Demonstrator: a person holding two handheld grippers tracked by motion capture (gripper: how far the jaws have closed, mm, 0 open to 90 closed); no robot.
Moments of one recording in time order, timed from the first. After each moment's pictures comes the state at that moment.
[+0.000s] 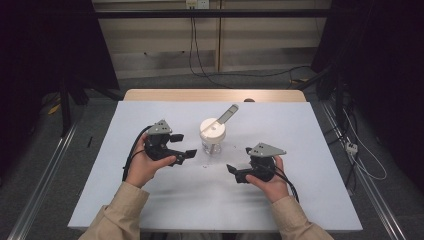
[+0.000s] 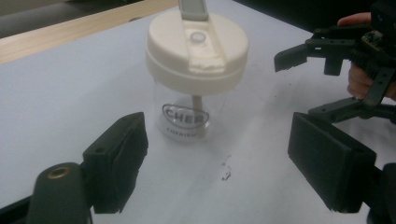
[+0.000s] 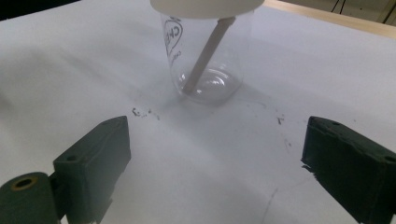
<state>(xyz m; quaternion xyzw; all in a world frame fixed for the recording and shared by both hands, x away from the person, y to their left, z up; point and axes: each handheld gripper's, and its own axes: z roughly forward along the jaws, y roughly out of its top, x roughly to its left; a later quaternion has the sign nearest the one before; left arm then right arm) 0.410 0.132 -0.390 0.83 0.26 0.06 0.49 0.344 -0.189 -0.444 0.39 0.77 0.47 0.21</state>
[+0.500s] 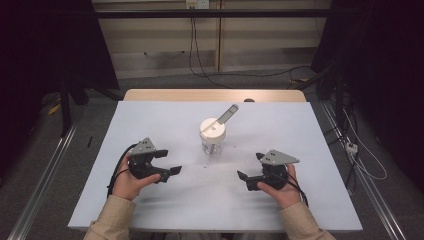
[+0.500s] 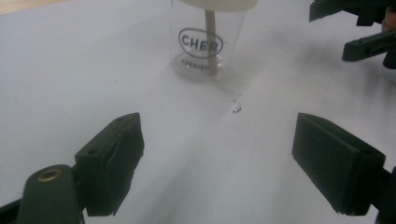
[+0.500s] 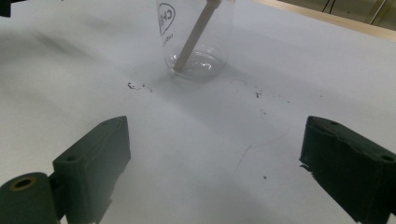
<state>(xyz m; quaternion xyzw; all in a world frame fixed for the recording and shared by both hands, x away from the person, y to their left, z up) 0.380 0.180 -0.424 0.83 0.28 0.07 0.48 0.320 -0.215 -0.443 0.39 0.77 0.46 0.22</state>
